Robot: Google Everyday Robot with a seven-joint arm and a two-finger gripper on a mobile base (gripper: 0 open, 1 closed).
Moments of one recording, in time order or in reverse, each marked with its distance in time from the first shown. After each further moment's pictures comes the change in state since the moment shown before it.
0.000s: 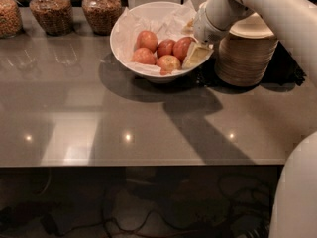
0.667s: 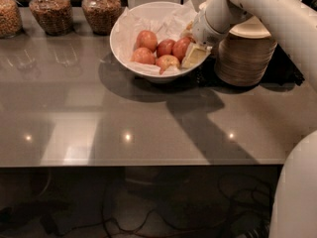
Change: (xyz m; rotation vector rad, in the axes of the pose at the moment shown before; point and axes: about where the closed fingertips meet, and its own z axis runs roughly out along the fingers) arm -0.001 -0.001 0.009 0.010 -0.027 0.030
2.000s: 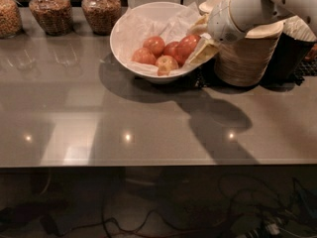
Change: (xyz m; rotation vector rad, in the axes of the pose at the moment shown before) arm -0.012 0.019 -0.063 0.075 -0.168 0.028
